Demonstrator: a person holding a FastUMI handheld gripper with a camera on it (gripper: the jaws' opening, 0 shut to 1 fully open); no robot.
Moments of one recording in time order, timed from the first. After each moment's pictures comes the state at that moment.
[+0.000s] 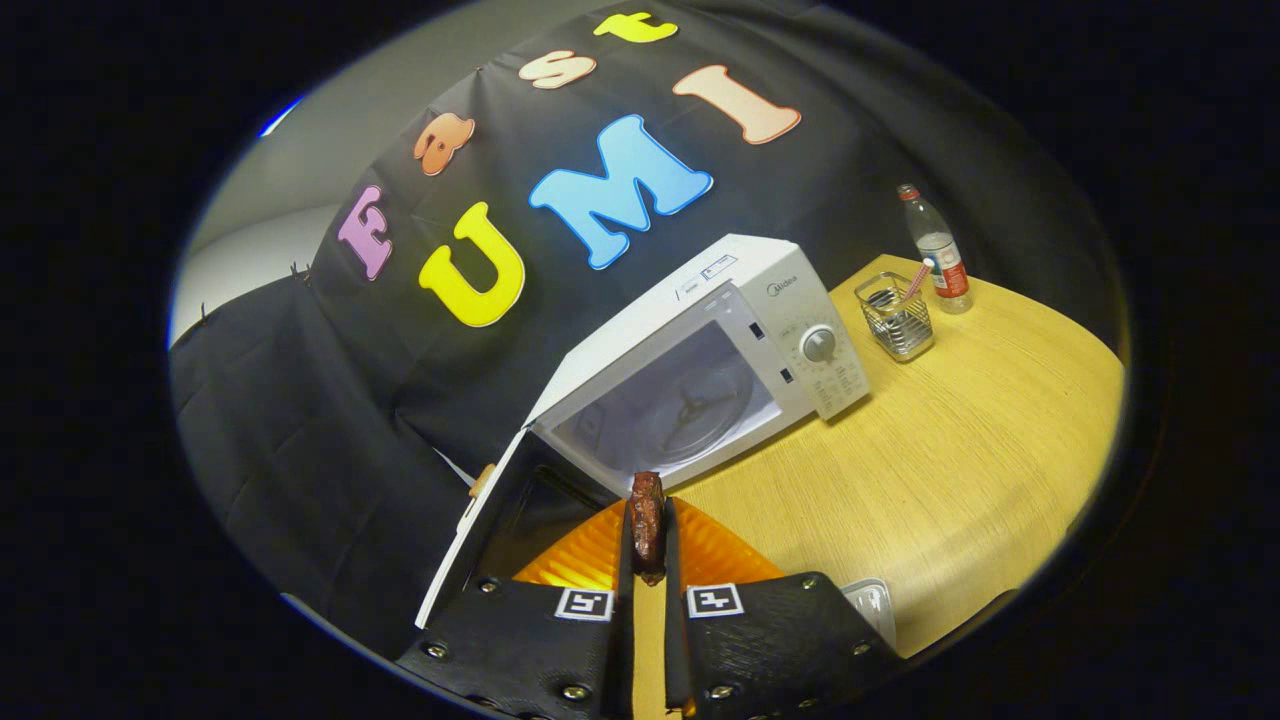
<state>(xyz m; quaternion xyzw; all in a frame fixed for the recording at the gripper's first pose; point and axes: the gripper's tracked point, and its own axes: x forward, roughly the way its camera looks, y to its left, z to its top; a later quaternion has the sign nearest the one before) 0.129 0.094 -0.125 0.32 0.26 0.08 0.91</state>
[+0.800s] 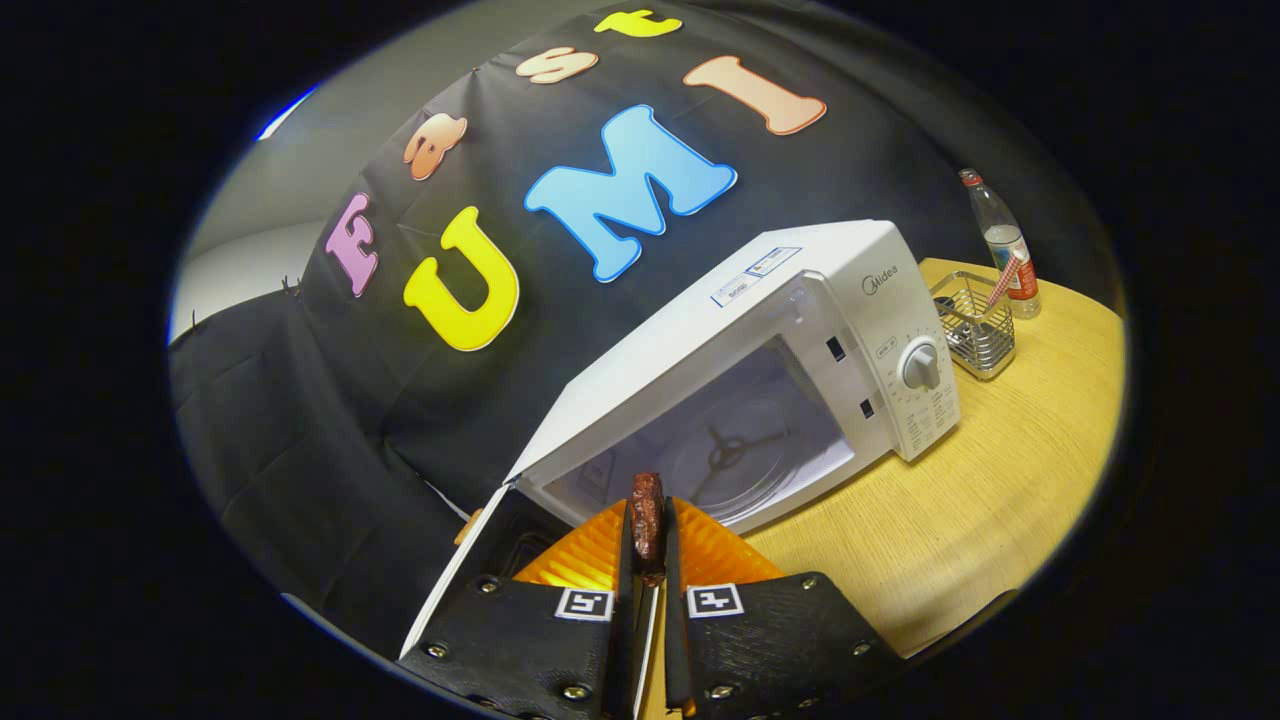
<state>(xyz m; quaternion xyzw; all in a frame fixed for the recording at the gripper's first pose) 0.248 0.133 -0.159 0.33 0.21 0.07 0.92</state>
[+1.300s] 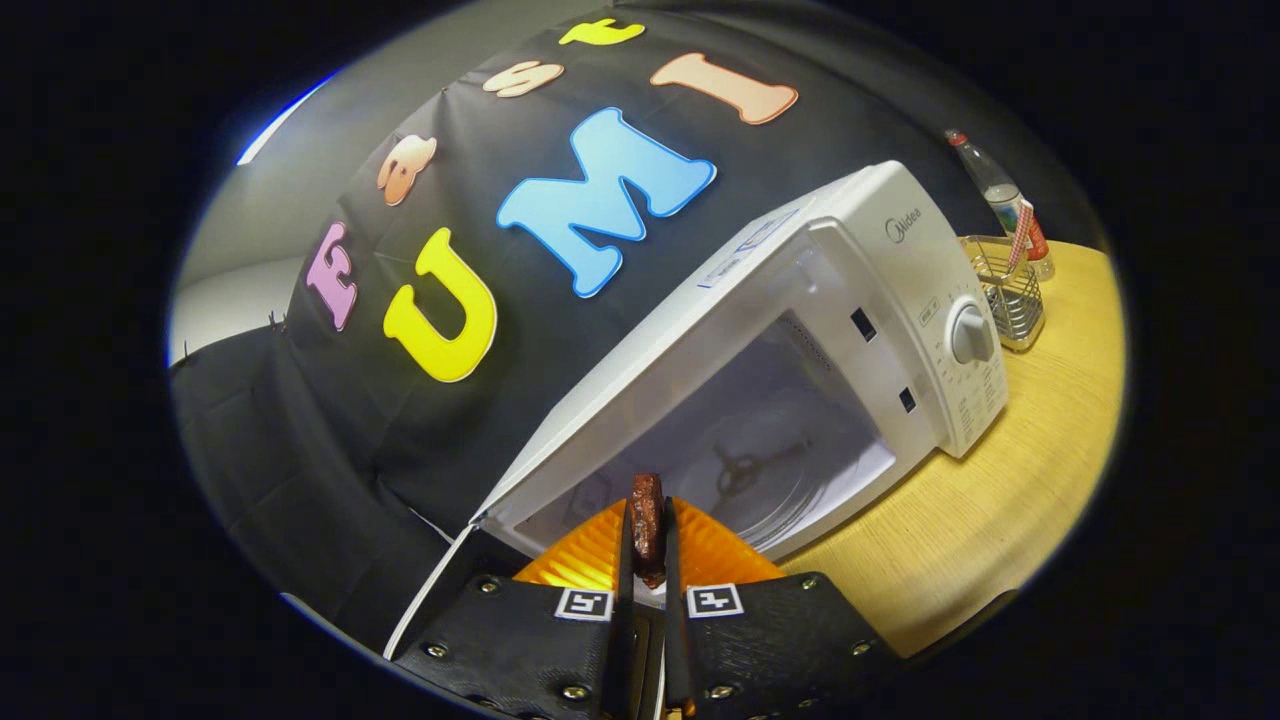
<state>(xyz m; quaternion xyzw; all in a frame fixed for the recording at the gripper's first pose) 0.306 0.147 -0.190 0.38 0.17 0.05 0.91</state>
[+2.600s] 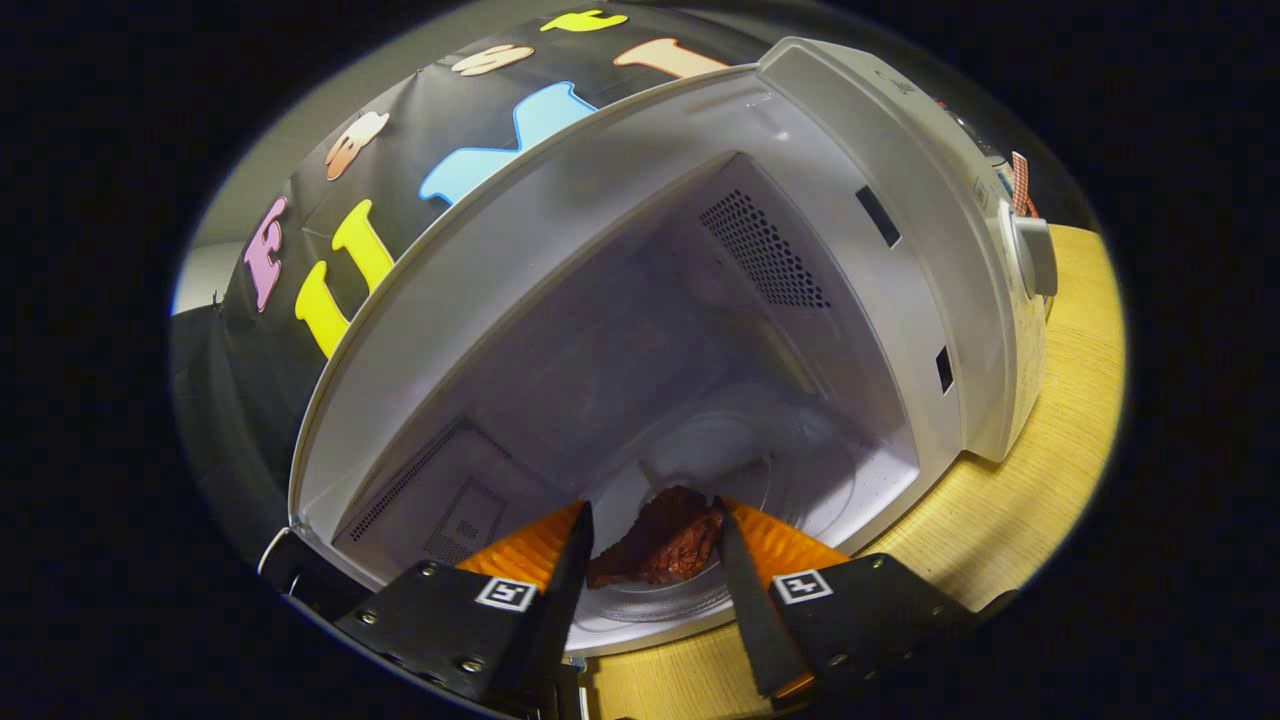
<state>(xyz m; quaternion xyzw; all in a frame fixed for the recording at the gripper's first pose) 0.383 0.136 -0.285 0.34 0.18 -0.03 0.92</state>
